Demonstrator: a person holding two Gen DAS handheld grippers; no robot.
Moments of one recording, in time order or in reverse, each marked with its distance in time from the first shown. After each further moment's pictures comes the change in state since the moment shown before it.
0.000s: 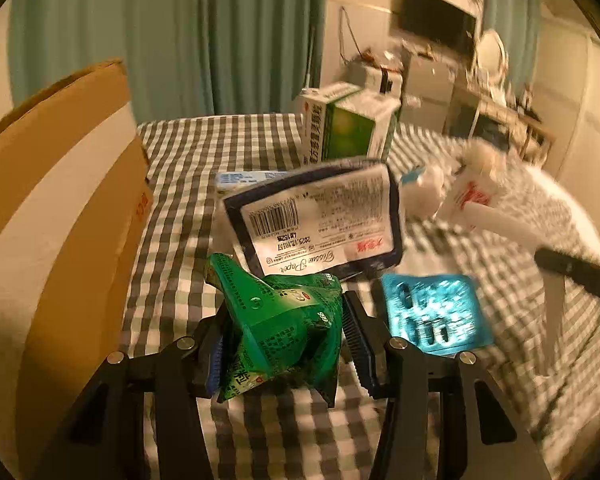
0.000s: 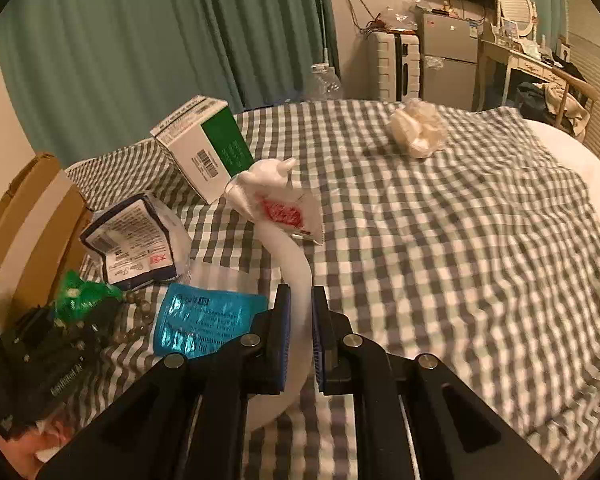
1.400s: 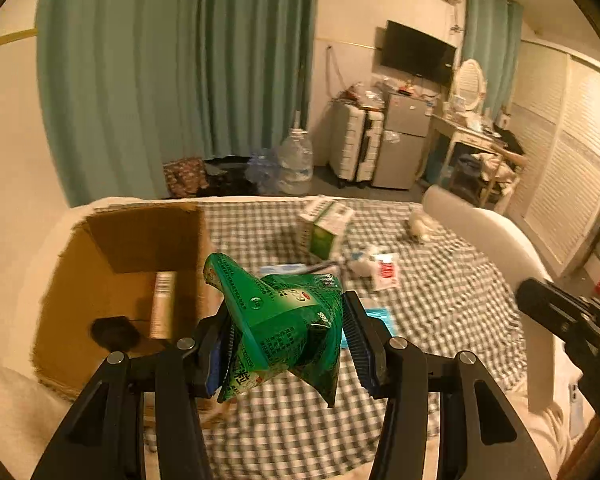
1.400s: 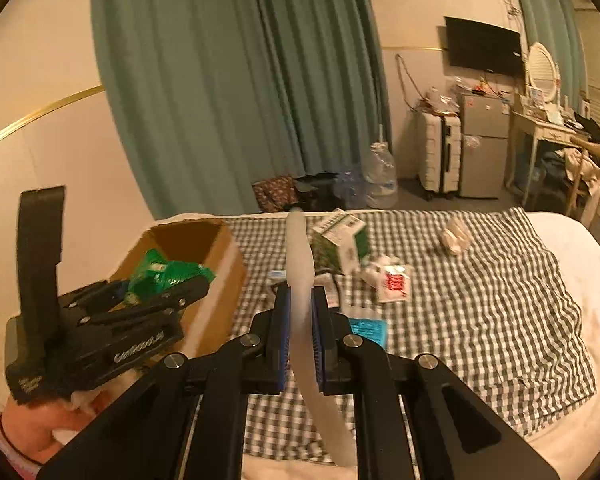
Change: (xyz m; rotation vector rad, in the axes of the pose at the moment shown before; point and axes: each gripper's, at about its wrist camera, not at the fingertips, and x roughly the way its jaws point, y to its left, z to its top) left arm -0.207 0.014 0.080 0.039 -0.067 -0.012; right arm -0.227 0.125 0.008 -0.102 -0.229 0.156
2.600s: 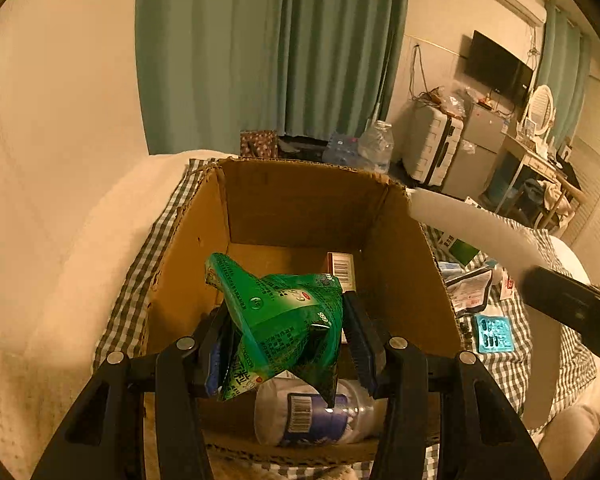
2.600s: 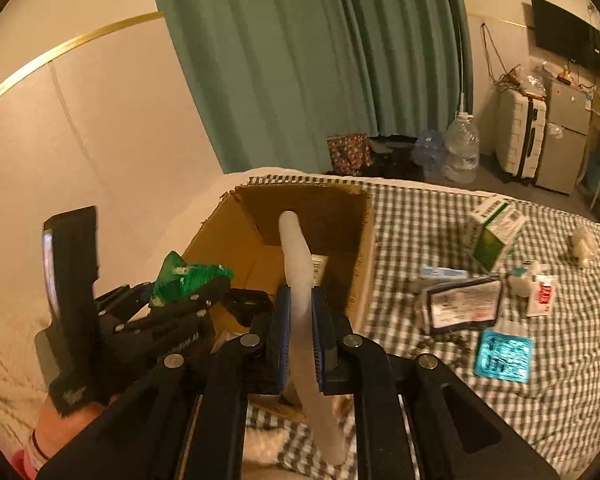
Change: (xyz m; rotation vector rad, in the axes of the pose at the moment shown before) left arm 0.057 0.189 -0.030 -0.159 0.045 0.130; right arm 0.149 0.161 0.012 -0.084 0.181 0.194
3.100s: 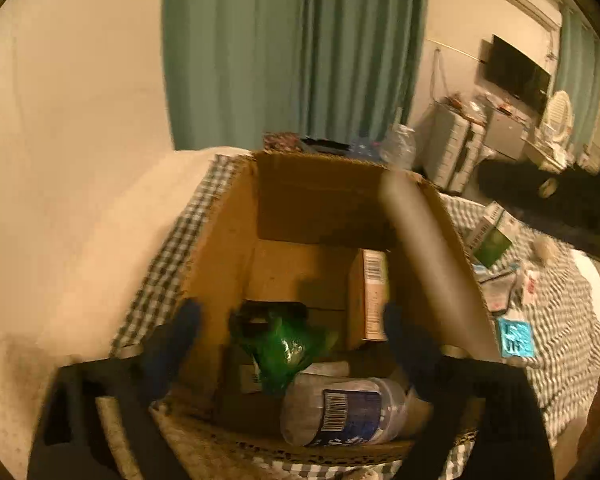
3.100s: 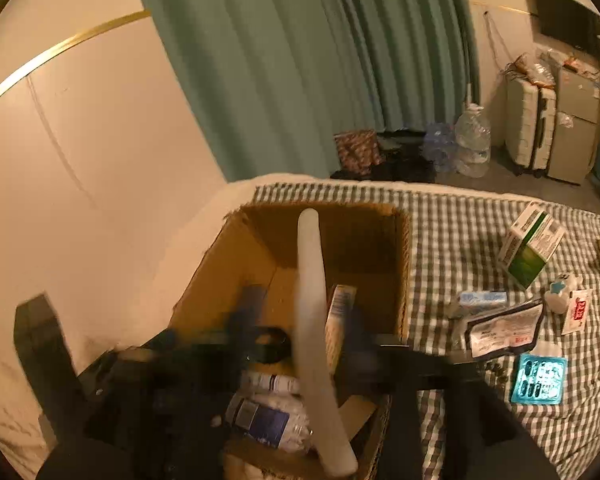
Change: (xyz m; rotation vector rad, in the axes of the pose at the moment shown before) left arm -0.004 0.014 -0.010 -0.037 -0.022 0.102; right arm 0.050 0.012 0.035 0.052 -0.016 -0.004
